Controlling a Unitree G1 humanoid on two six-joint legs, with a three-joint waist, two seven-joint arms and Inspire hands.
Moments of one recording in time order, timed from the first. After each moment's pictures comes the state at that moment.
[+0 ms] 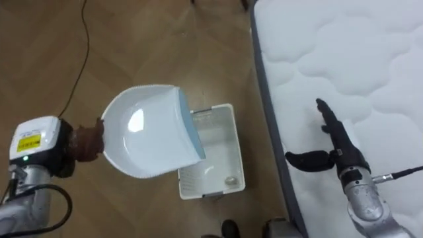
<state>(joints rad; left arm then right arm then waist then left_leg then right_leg) -0.11 0.63 -0.27 0.71 0.66 -0.07 0.46 0.00 -0.46 0.25 0.53 0.03 -0.21 -0.29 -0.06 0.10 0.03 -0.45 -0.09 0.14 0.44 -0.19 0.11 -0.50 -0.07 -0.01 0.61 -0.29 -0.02</state>
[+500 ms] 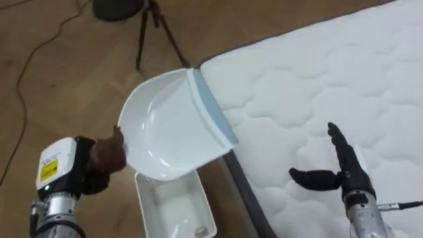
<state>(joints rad) 0.06 0.43 -0.12 0.45 0.55 -0.13 0.46 0.14 -0.40 0.17 0.42 0.08 -0.17 -0.31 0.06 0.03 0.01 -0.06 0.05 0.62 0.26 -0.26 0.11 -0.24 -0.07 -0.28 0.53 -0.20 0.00</state>
